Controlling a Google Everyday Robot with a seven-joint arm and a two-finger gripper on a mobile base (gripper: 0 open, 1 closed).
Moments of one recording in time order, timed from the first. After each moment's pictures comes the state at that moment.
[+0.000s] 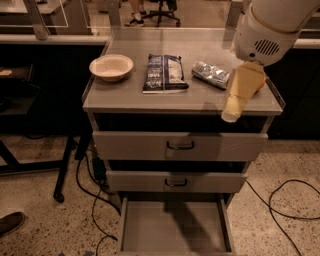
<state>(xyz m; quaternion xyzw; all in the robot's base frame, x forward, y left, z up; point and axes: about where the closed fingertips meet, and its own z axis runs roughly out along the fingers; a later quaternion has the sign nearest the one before) 0.513 -0.152 0.971 -0.61 0.78 -0.03 0.16</state>
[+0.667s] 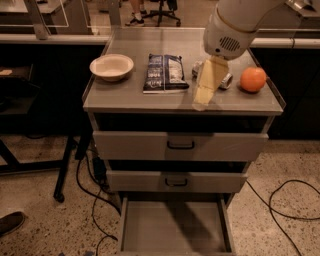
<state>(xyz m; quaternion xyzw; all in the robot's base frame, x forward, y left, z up) 0.560 -0.107 0.960 -0.62 0.76 -0.01 0.19</state>
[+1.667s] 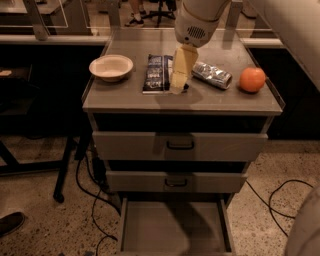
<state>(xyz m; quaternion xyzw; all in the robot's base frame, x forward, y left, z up) 0.628 -0.051 0.954 -0.66 0.73 0.00 0.19</state>
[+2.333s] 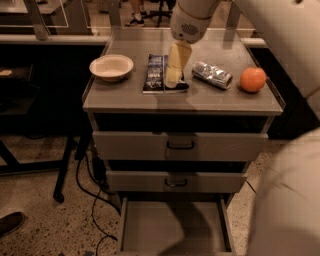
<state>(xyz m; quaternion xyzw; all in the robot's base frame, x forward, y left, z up) 0.658 -0.047 0.948 -0.65 0.73 0.00 0.20</state>
